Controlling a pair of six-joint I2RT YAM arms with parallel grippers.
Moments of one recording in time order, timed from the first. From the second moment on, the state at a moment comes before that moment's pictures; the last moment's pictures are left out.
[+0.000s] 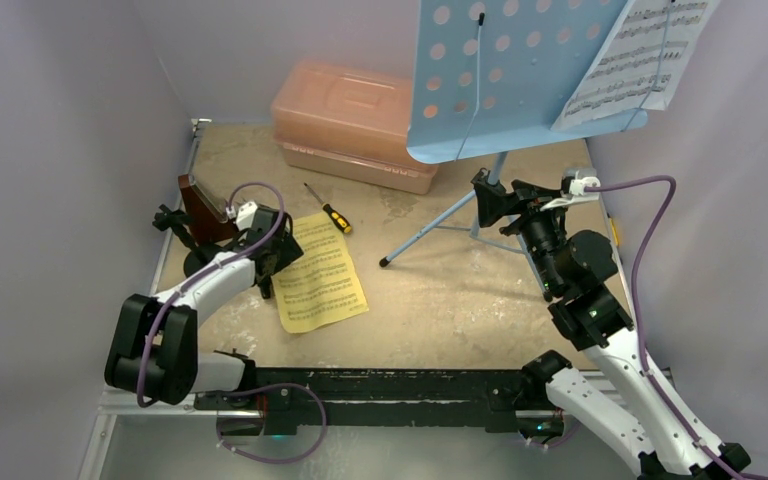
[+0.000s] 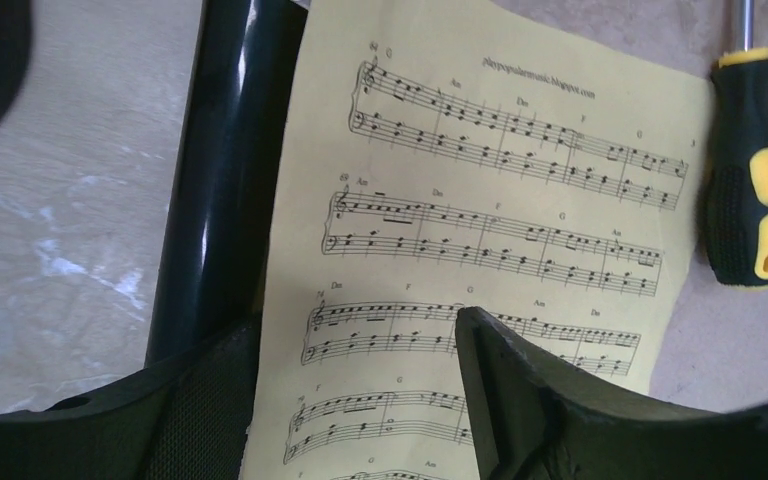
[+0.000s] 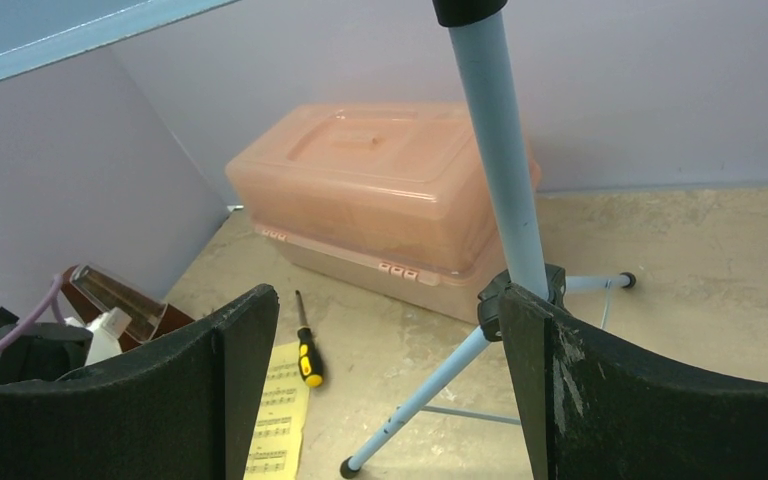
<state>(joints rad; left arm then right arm) -0.26 1.33 0.66 -0.29 -0.32 -0.80 0.50 0.66 0.79 0.06 0.20 0.32</state>
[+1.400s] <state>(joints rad) -0.26 0.94 0.90 -0.27 -0.14 -0.21 0.50 0.85 0.70 0.15 0.45 0.33</state>
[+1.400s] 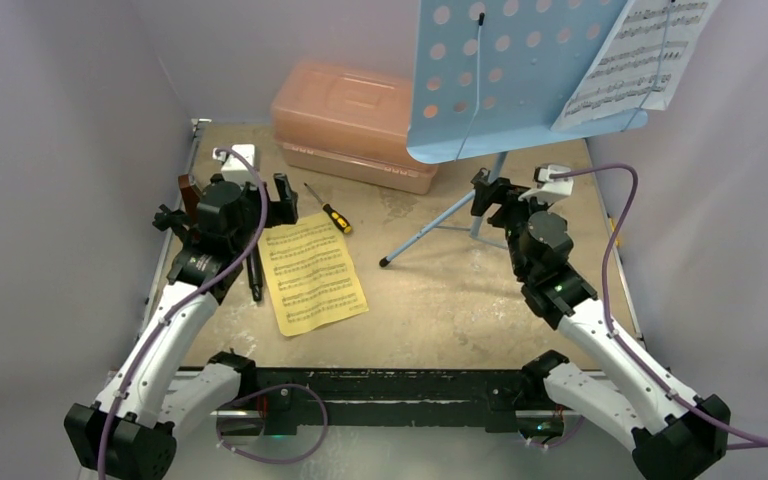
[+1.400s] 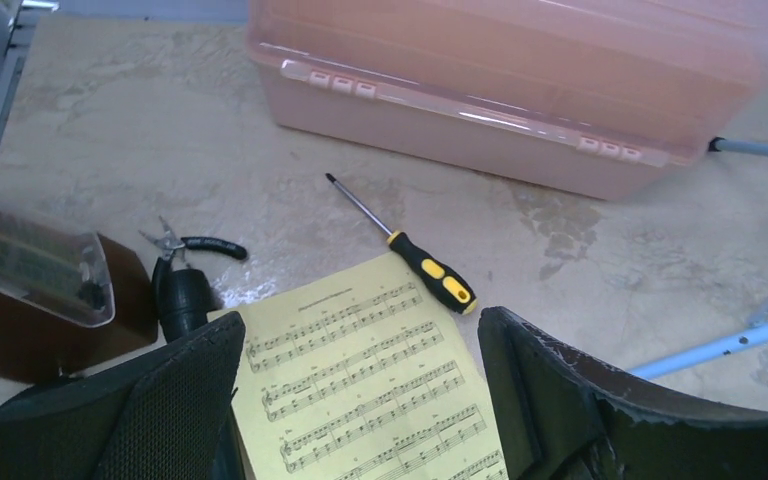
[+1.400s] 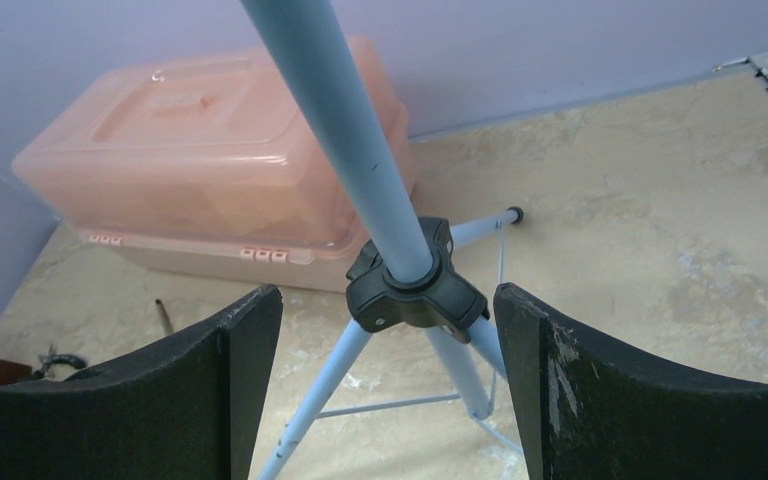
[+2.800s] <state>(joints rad) -0.54 0.71 0.79 -0.23 -0.20 -0.10 0.51 1.32 0.81 0.62 0.86 -0.02</state>
